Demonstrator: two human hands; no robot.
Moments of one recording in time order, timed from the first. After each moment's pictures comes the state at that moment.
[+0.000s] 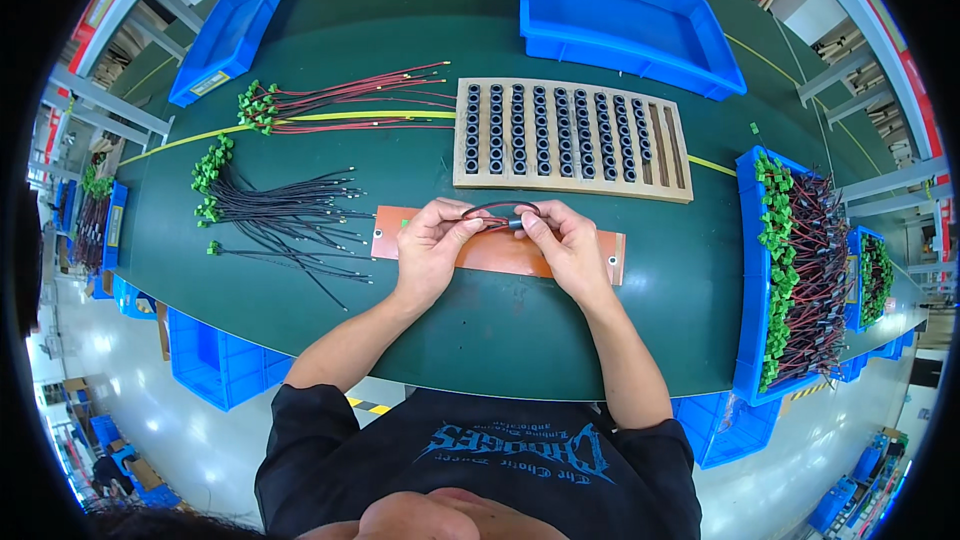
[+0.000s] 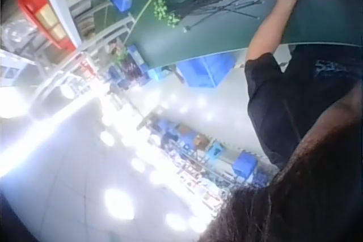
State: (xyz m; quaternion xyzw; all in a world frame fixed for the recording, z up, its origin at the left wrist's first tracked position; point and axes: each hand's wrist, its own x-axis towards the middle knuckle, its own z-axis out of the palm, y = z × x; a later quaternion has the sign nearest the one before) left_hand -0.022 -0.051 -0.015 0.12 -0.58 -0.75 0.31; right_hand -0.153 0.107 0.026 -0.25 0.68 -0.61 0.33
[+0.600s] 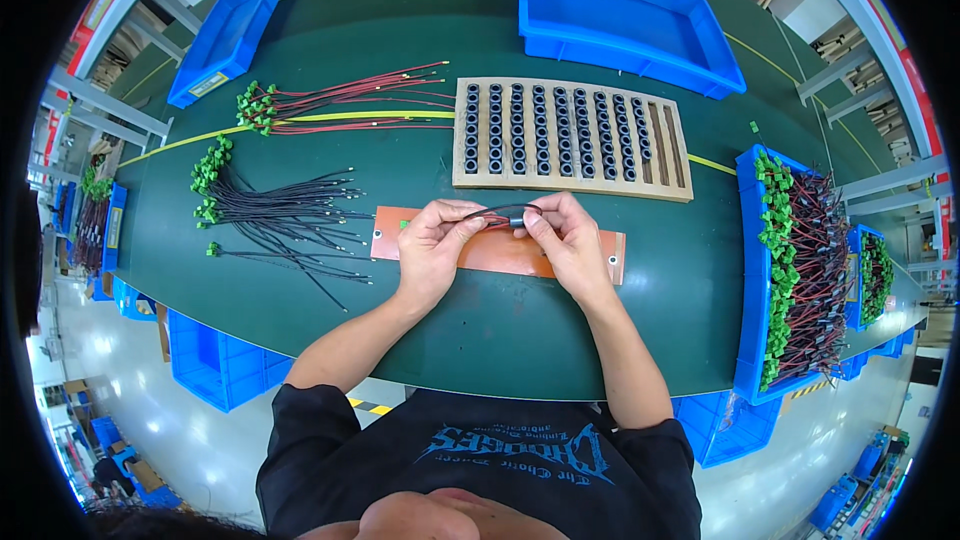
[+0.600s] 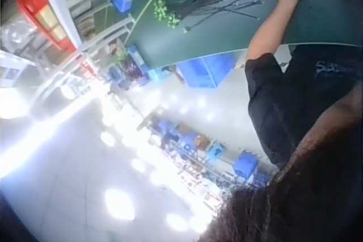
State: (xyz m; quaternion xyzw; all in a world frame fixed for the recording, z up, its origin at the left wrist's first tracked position) left_hand -0.025 -0.048 -0.013 0.12 -0.56 -0.75 0.32; right_hand -0.155 0.106 0.025 -0.24 0.65 -0.64 0.33
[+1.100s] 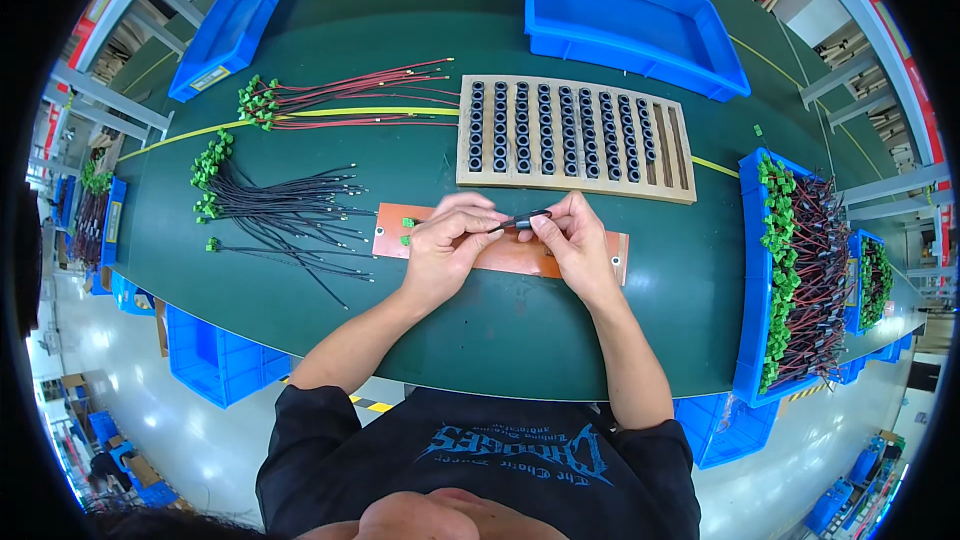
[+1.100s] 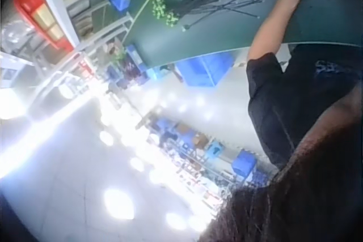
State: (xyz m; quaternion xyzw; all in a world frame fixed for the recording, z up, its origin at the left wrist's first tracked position) left_hand -0.023 -0.055 0.002 0.07 -0.76 -0.56 0.32; right_hand -0.161 0.110 0.018 -0.26 0.62 -0.66 0.34
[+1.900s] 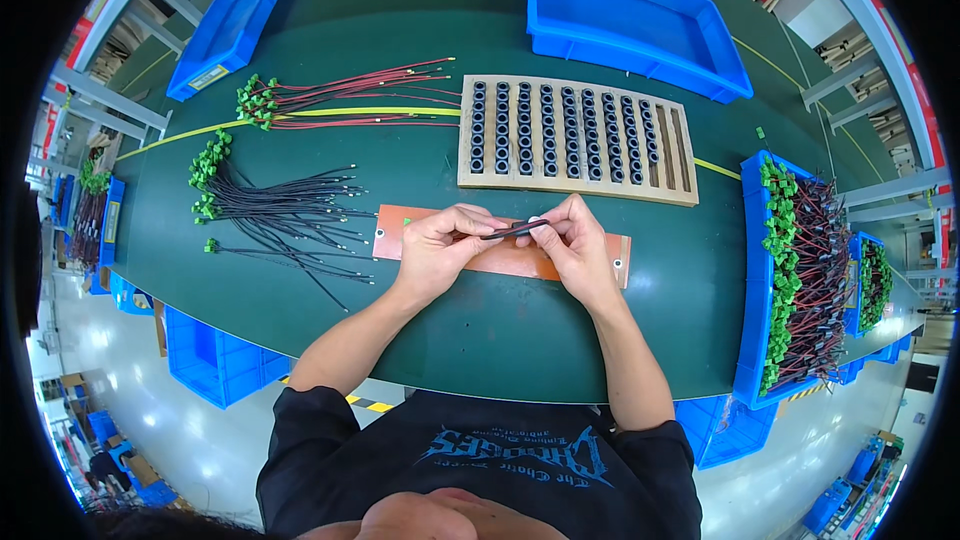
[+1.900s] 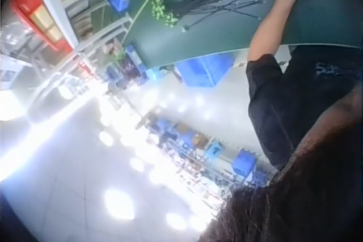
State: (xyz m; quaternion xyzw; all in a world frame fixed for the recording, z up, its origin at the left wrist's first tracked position) left_hand -0.021 -0.060 -0.006 0.08 -0.63 -0.73 0.25; right_hand -0.157 0.111 0.017 -0.28 0.61 -0.66 0.34
